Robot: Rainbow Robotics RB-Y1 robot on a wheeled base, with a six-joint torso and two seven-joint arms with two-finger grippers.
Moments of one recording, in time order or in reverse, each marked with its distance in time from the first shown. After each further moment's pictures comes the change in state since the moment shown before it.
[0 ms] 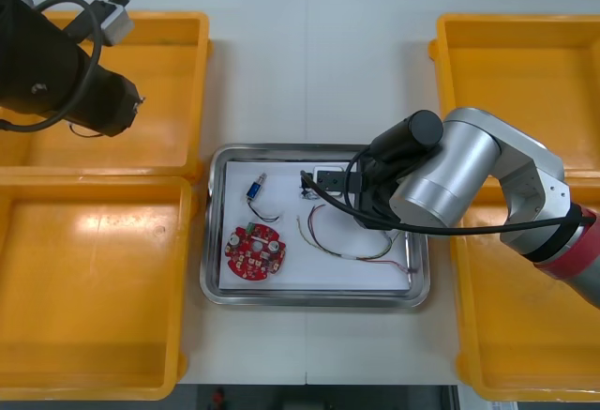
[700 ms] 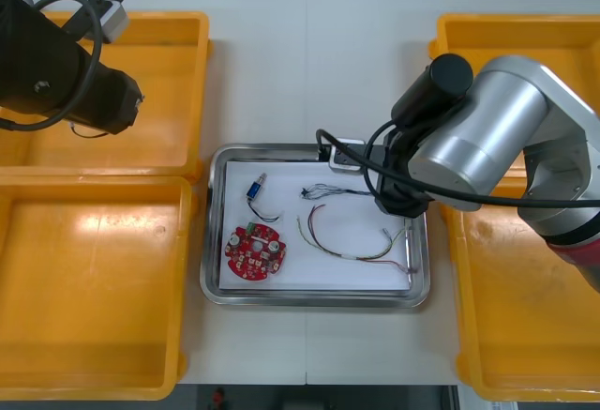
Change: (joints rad) right arm 0.000 0.034 -0.185 -0.180 0.003 0.377 -0.060; left arm 0.000 -0.002 0.000 -0.015 0.001 0.000 0.064
